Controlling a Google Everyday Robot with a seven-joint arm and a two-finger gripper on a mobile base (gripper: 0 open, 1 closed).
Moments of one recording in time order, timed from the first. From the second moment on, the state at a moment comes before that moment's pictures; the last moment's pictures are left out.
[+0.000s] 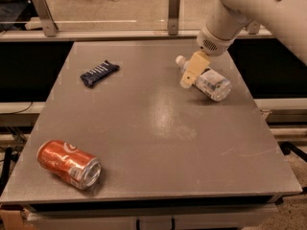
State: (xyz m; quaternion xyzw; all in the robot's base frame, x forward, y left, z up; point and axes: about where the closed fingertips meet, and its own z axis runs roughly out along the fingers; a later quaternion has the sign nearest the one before) arm 0.653 -0.146 0.885 -0.48 0.85 -0.03 0.22
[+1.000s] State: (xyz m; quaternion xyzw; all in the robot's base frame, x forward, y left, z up) arm 0.709 -0.147 0.833 -0.38 0.91 -0.02 0.18
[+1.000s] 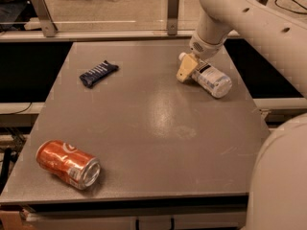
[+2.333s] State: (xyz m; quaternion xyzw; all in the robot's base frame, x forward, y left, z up) arm 0.693 -0.089 0.914 -0.44 0.84 0.09 0.31
